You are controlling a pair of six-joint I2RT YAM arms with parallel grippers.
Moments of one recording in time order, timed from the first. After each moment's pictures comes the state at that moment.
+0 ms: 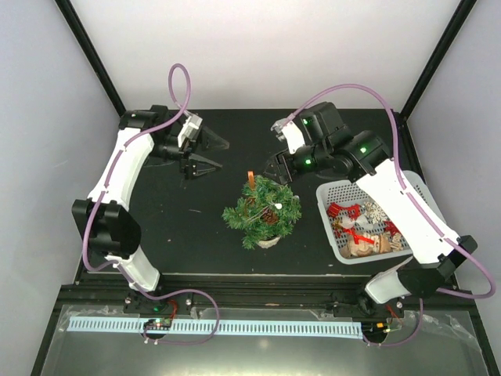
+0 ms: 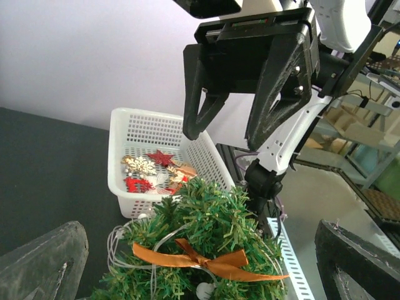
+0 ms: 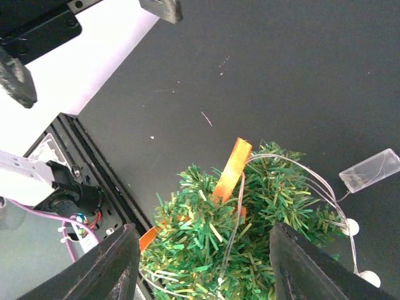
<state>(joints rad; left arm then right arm) -0.12 1.70 1.74 -1.54 1.49 1.22 0.68 1.47 1.79 -1.11 -0.39 0.18</state>
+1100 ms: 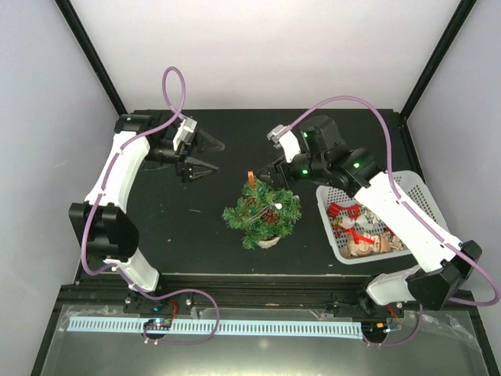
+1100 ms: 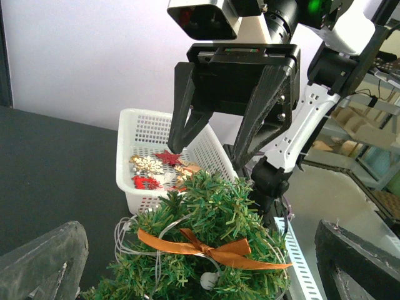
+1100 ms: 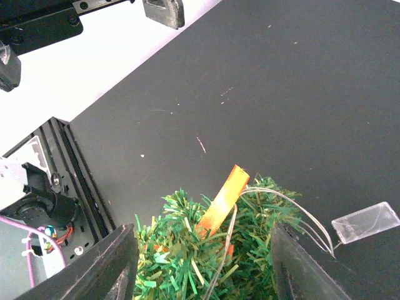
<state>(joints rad) -0.08 1.66 1.66 -1.54 1.50 1.27 0.68 1.37 1.51 -0.80 -0.39 0.09</state>
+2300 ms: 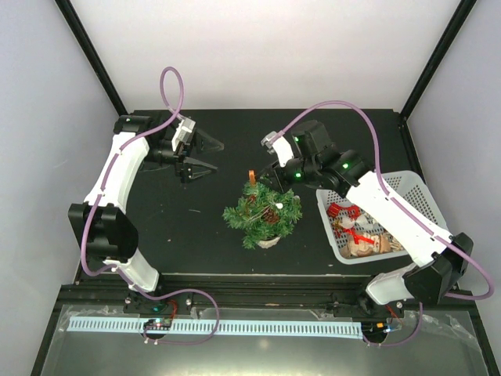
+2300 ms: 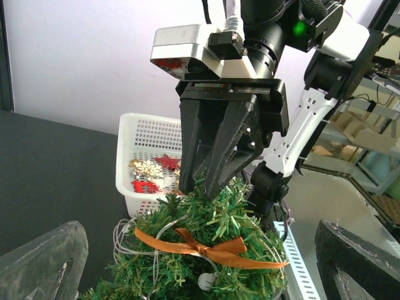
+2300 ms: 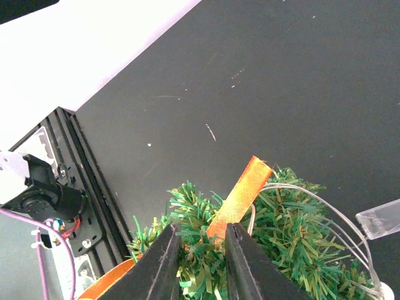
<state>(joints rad) -0.07 1.65 1.65 -1.54 1.51 1.28 0.70 1.41 1.46 -0.76 -0.43 0.11</state>
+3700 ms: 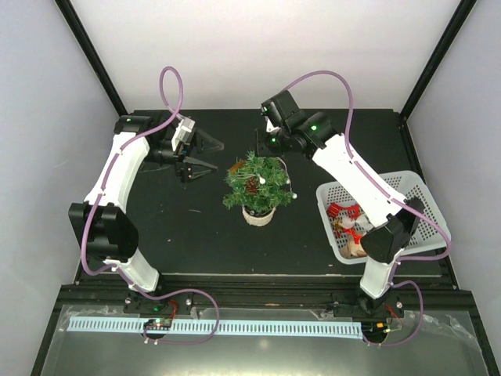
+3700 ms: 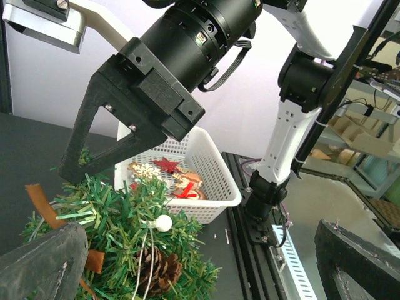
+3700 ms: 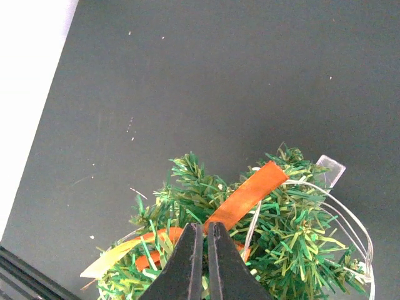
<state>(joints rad) -0.07 1.66 1.65 -1.54 1.53 1.28 0.71 1.80 2.02 -1.06 -0.03 0.53</state>
